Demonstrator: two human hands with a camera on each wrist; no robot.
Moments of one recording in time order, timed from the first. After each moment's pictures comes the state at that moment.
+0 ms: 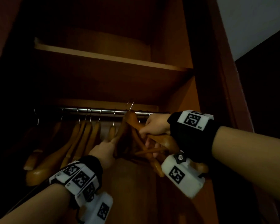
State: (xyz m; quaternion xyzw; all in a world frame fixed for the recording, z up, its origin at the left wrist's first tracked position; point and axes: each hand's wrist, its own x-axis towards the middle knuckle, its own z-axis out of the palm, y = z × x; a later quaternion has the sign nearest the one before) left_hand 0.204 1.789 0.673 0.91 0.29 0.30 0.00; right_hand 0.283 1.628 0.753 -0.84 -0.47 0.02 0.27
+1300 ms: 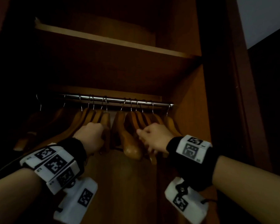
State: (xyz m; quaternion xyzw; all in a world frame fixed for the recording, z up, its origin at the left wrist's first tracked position) left_hand 0.168 1.793 0.683 0.89 0.33 0.31 -0.02; right_hand 0.297 1.660 0.684 -0.79 -0.49 -0.12 0.35
